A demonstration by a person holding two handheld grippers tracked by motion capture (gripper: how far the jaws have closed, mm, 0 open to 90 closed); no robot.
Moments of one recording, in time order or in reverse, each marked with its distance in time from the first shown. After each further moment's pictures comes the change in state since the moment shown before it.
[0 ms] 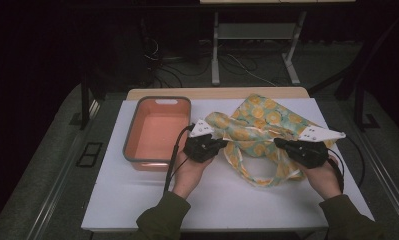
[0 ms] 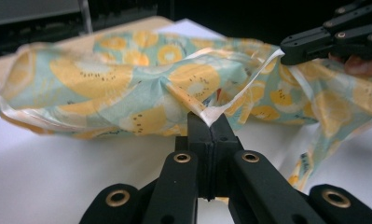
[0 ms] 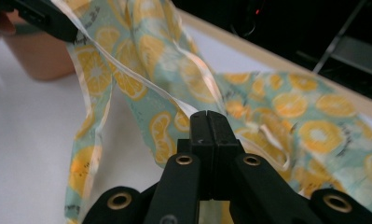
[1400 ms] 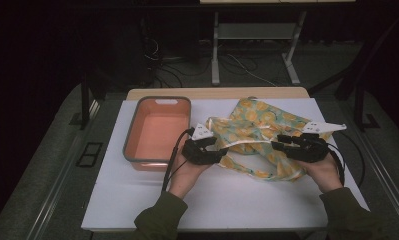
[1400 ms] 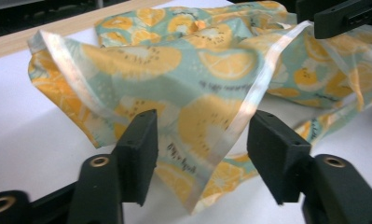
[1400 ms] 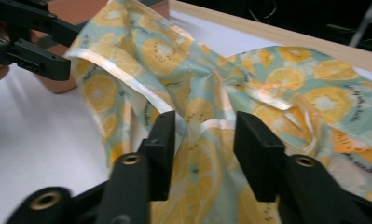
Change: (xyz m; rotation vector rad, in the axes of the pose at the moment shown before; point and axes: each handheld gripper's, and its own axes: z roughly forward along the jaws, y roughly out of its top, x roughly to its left) left arm 0.006 -0.026 0.006 0.099 0.042 0.027; right arm -0.022 -0.012 0.012 0.036 0.129 0.159
